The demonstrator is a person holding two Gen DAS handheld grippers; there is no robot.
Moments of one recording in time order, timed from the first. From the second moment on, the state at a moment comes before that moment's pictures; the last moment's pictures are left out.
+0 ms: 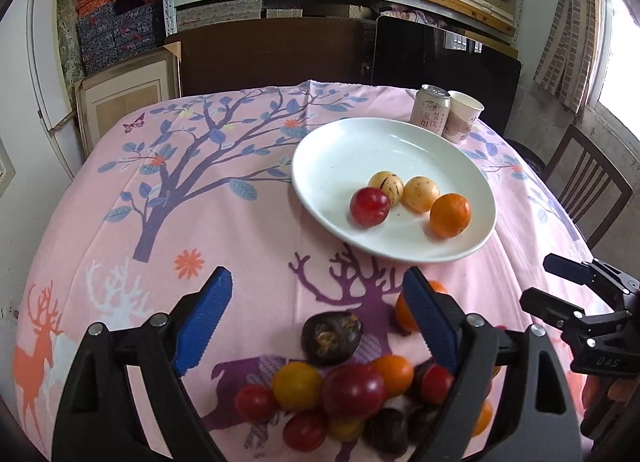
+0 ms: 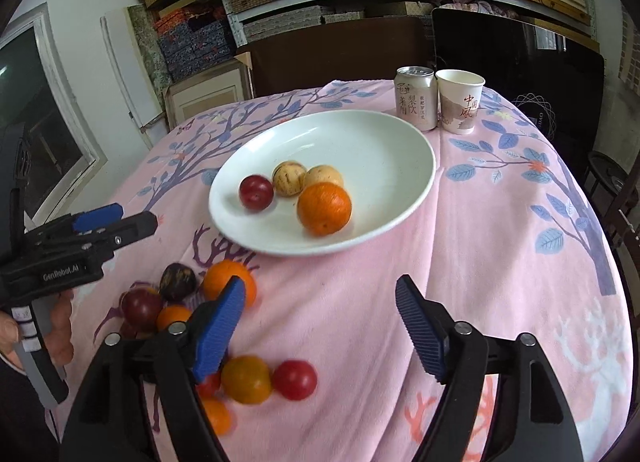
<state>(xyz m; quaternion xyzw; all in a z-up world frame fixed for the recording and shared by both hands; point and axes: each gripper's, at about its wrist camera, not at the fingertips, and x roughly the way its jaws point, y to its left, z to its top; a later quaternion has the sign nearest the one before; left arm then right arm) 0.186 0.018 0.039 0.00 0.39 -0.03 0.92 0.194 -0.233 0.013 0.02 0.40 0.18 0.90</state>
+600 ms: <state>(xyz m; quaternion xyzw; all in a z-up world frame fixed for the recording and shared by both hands) 0.106 0.063 0.000 0.01 0.44 -0.05 0.90 0.113 -0.162 -0.038 -0.11 0.45 0.25 0.85</state>
